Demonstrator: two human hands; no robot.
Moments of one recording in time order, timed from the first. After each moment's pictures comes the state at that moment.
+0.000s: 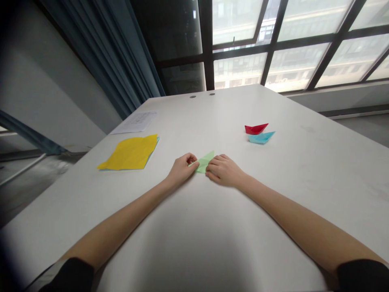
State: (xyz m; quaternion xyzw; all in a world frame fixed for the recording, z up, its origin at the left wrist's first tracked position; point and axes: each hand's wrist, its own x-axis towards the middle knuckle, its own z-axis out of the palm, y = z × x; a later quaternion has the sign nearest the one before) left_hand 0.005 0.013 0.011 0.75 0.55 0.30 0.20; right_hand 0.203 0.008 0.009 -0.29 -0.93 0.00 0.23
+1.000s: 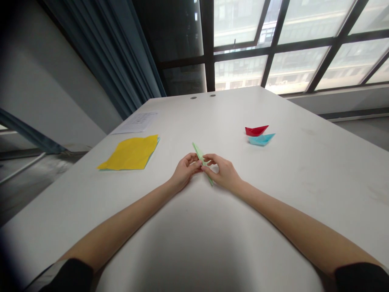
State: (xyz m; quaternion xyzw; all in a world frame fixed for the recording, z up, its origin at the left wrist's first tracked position) left_hand 0.021 0.002 0.013 0.49 0.38 0.49 0.61; right_hand 0.183 -0.005 0.011 -0.38 -0.79 0.17 0.45
